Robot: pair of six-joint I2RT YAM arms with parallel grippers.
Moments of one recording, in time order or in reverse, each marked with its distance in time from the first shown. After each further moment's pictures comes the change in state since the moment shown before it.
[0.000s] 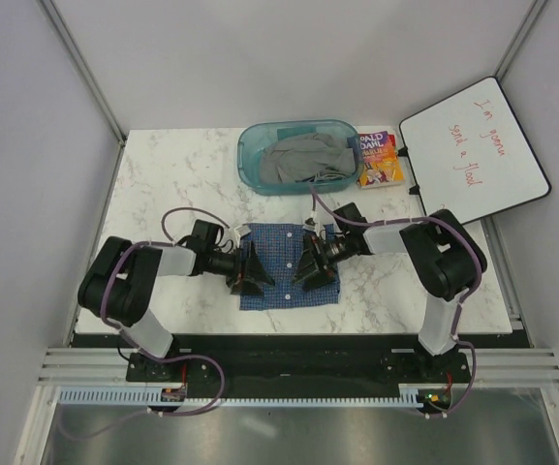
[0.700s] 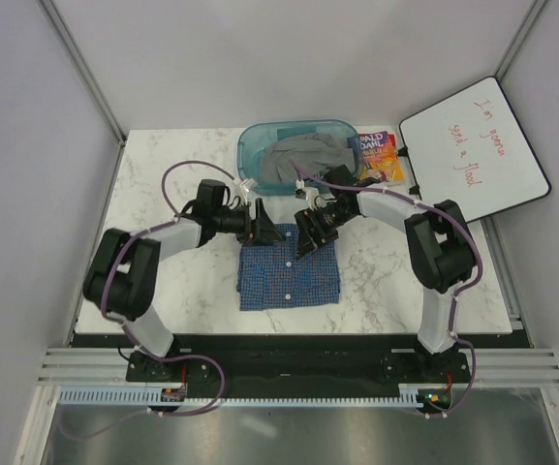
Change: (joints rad) left arm 0.003 0.030 0.303 0.071 -0.066 -0.024; right arm -0.037 0.062 0.484 -0.581 0.286 -0.546
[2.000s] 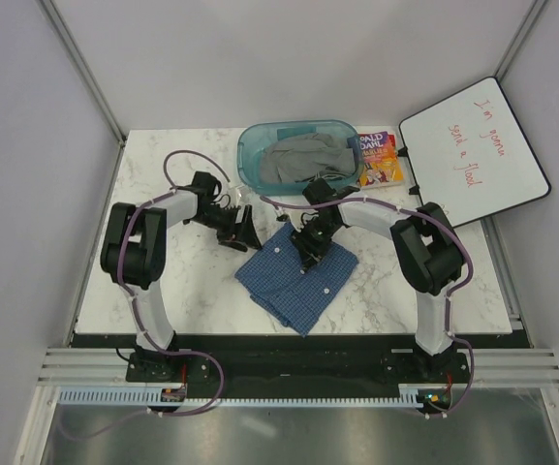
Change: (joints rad) left arm 0.138 0.264 0.309 -0.670 -0.106 0.574; right arm 0.134 0.042 0.007 -0.068 0.290 -0.284
